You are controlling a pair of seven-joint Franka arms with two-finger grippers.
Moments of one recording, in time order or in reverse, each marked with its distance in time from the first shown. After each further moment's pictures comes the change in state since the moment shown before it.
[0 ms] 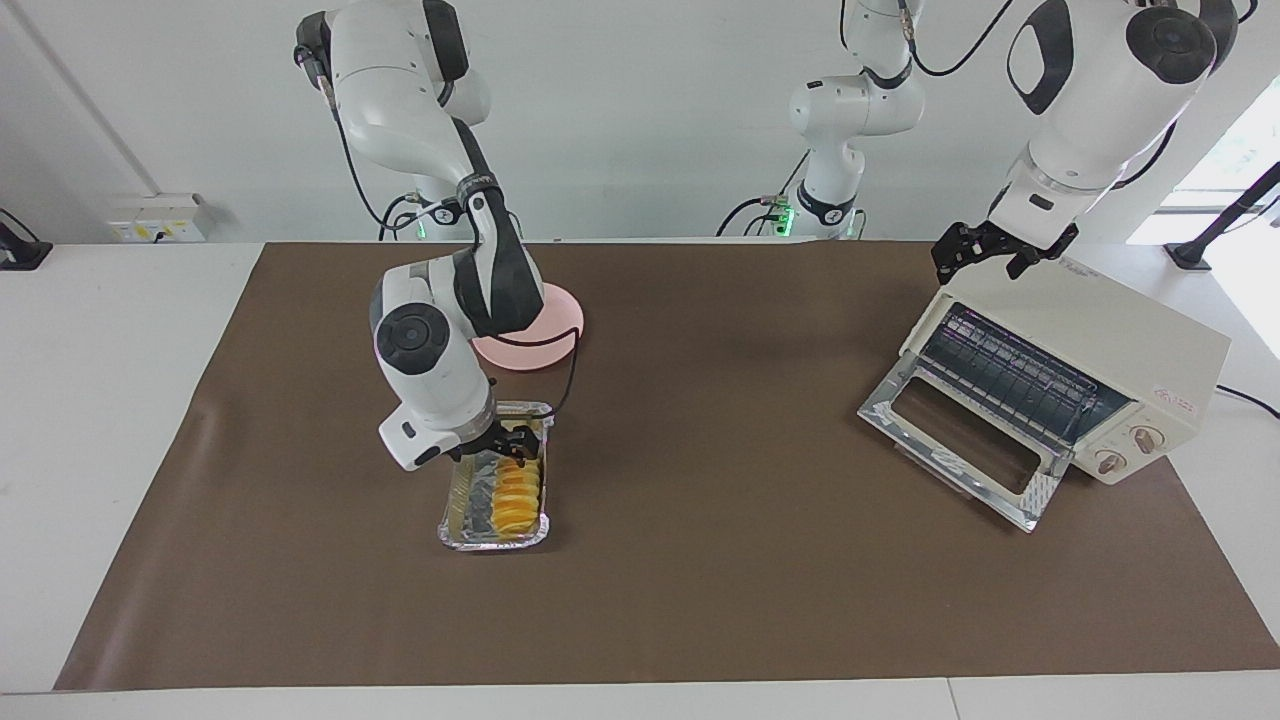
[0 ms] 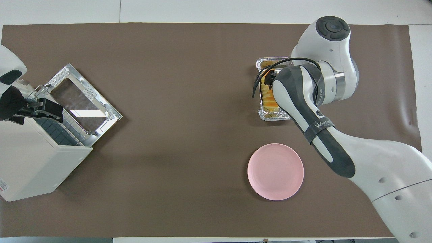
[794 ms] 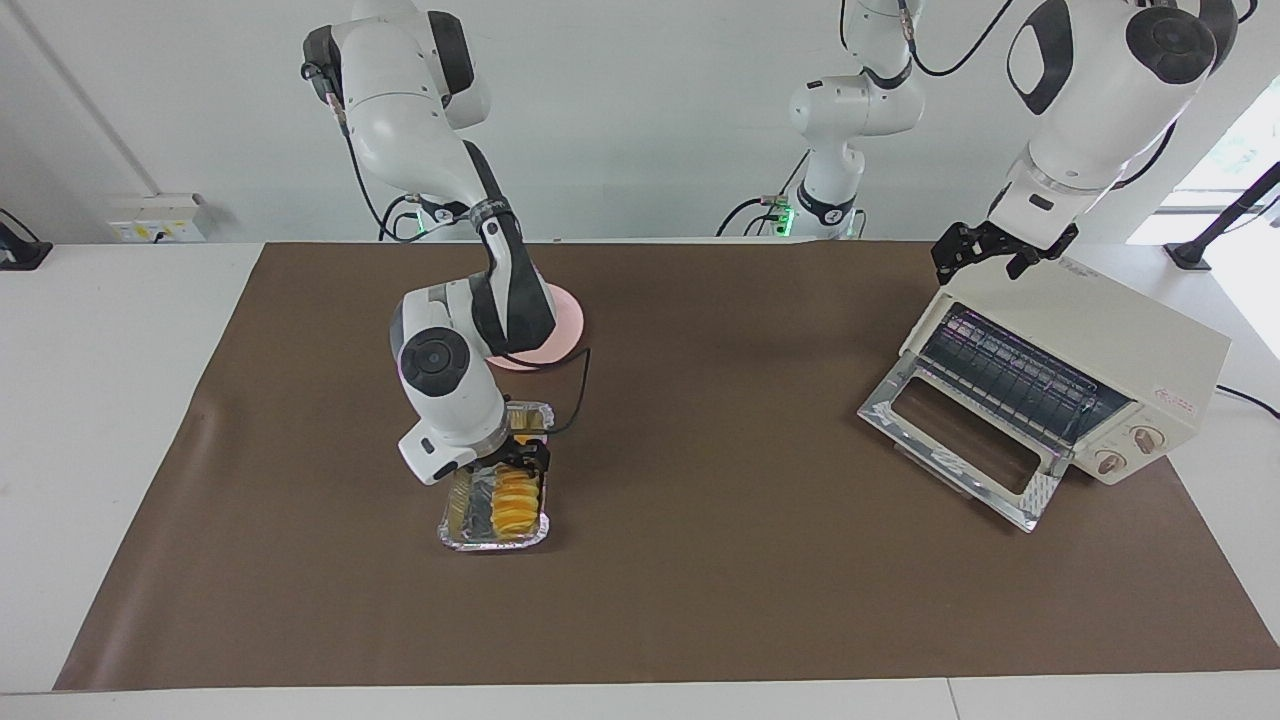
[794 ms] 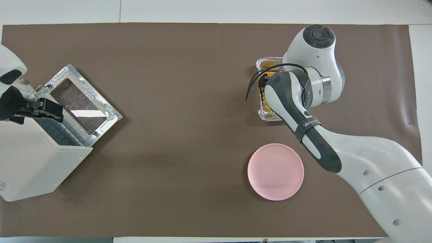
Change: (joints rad) left arm 0.000 0.000 0.000 0.000 0.000 0.000 0.000; right arm 0.020 0.046 0.001 -0.010 0.000 0.064 0.014
